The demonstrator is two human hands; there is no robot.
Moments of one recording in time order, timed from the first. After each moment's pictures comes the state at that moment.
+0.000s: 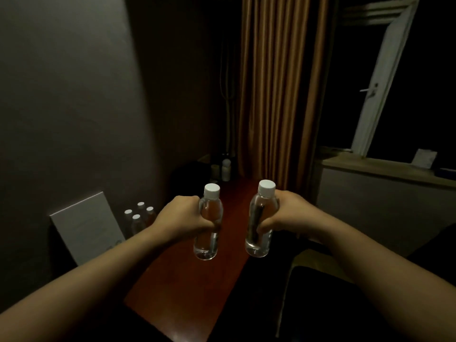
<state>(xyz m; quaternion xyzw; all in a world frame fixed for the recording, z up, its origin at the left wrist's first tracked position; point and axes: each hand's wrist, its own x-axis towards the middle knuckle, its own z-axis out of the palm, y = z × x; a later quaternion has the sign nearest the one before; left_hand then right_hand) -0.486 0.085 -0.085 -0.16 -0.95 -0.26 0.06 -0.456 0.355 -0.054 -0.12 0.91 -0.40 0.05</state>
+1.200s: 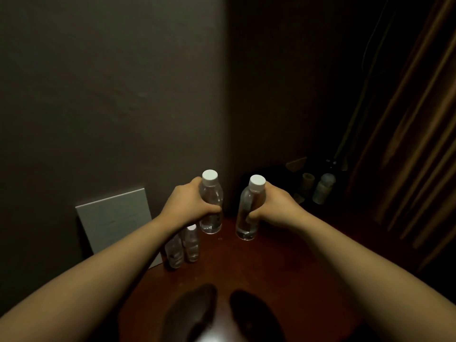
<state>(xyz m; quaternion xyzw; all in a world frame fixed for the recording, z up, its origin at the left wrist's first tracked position) -0.820 -0.039 -0.141 0.19 -0.93 -0.29 0.15 -0.926 0.174 -0.120 -0.30 0.89 -0.32 0.10</state>
